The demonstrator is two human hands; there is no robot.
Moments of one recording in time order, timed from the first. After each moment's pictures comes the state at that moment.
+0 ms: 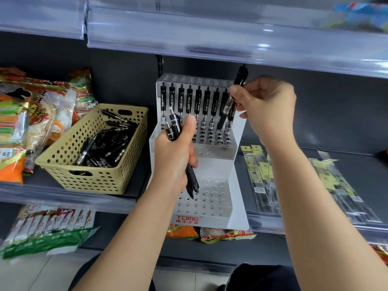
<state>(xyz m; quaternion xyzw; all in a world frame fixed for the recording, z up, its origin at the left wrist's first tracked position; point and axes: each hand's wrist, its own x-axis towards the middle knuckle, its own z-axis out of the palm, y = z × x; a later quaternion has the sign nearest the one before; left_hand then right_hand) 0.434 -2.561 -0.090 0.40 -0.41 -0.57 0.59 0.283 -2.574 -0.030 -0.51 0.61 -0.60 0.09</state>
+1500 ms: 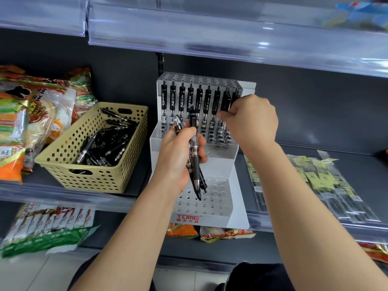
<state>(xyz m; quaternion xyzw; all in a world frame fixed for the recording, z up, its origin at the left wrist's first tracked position) 0.433 -2.565 -0.090 0.33 -0.36 -0.67 0.57 0.302 -2.578 -0.044 -0.57 0.76 -0.30 -0.08</state>
